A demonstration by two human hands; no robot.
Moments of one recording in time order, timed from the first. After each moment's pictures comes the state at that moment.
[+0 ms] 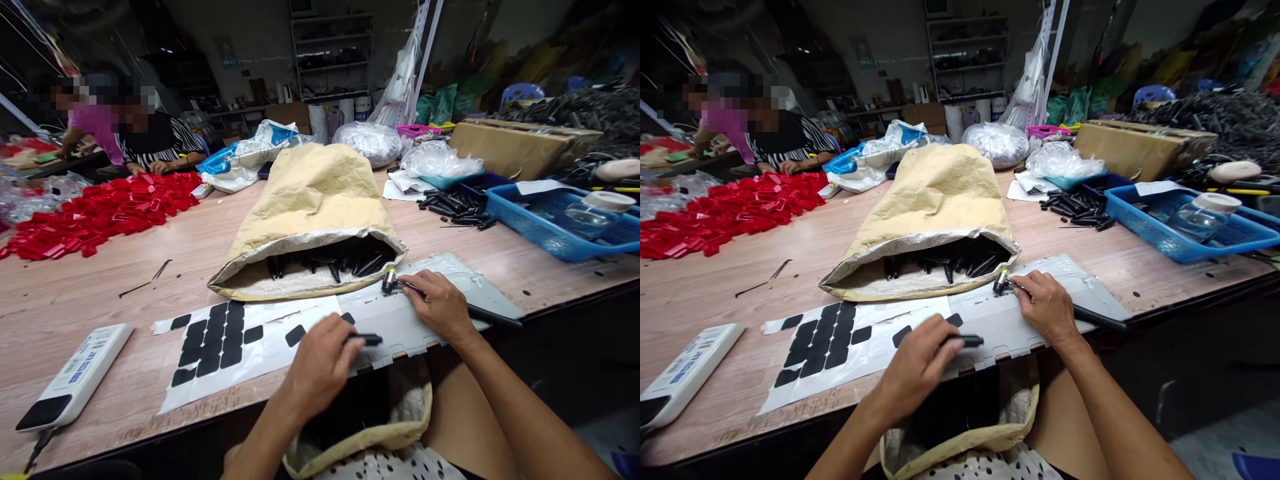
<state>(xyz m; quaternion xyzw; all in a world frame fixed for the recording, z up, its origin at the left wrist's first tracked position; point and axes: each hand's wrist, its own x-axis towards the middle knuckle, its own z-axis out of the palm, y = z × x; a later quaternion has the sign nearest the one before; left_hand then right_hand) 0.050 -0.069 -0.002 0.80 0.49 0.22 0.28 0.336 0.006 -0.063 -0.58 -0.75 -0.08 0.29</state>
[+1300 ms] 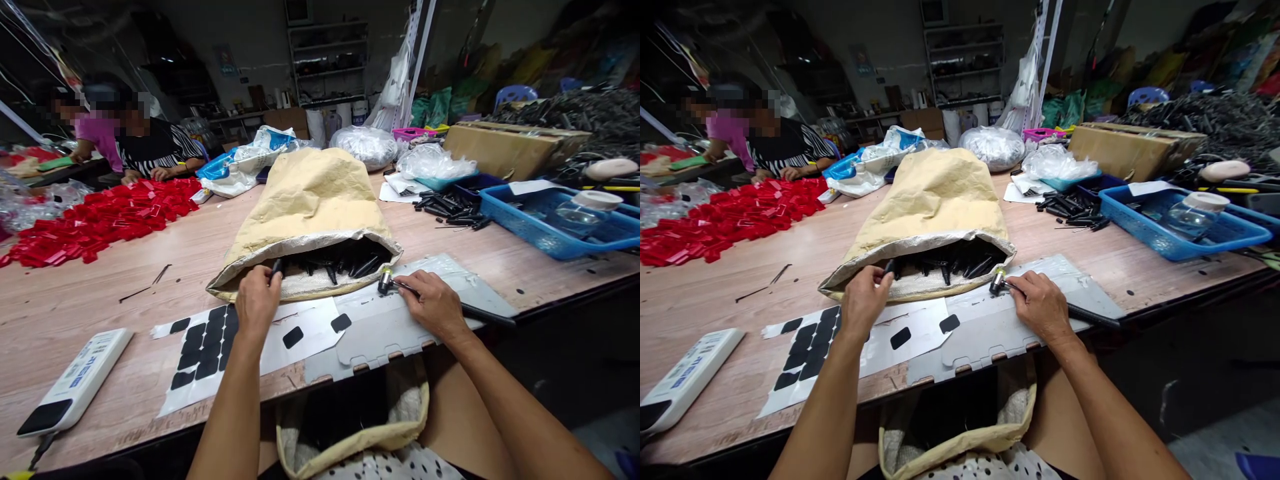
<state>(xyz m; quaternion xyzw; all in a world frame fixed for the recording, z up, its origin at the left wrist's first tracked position) -0.018 0.027 0.006 0.58 0.77 0.24 0.06 0.335 0.007 -0.065 -0.58 -0.76 -0.08 0.29</state>
